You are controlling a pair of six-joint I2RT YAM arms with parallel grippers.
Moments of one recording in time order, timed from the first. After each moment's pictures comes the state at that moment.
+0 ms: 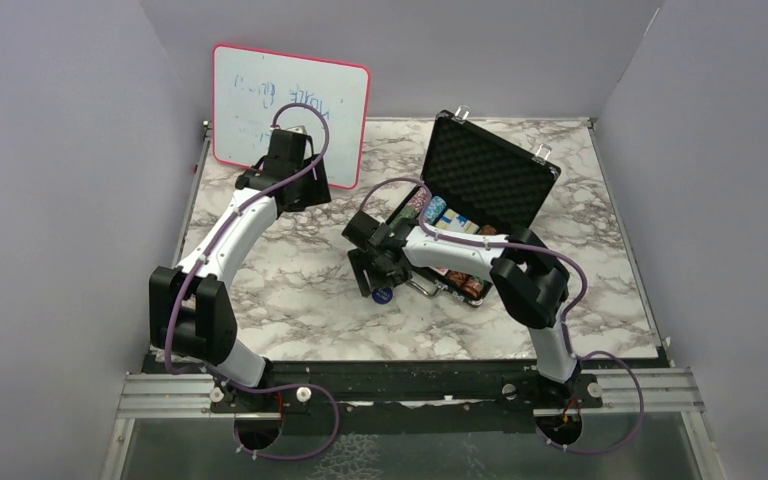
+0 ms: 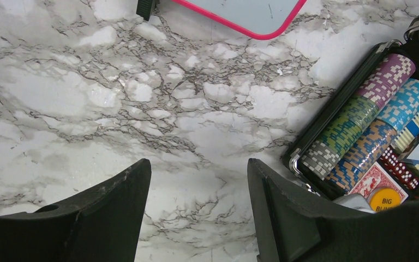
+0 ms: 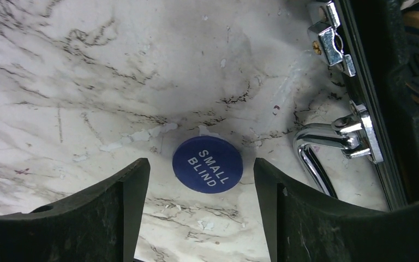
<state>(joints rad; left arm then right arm) -0.25 1.53 1.29 -0.59 -0.07 -0.39 0.99 2.03 1.51 -0.69 0.11 0.57</state>
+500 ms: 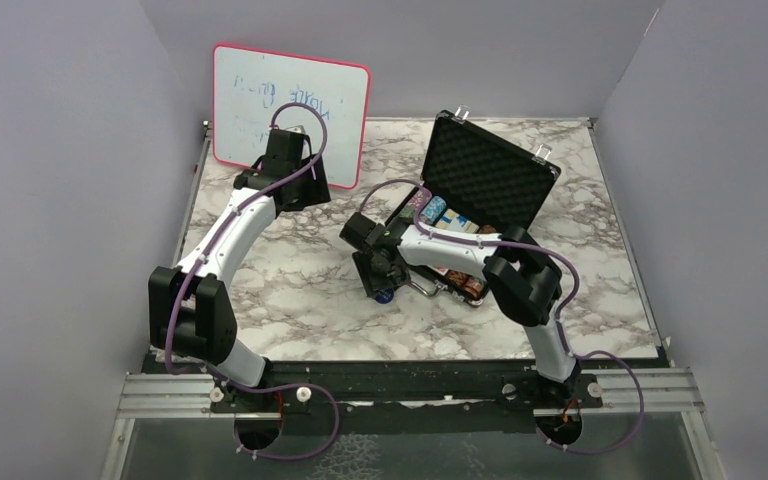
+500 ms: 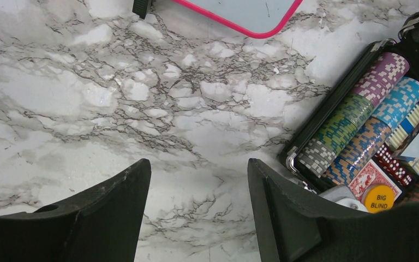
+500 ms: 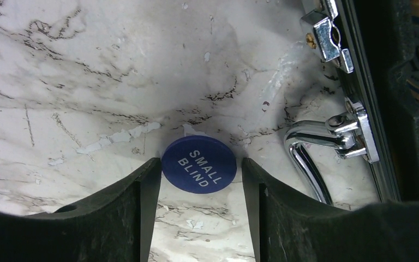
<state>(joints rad) -0.24 1.53 1.29 -0.59 -0.04 -0.39 0.99 2.08 1.55 -0.77 0.11 0.56</state>
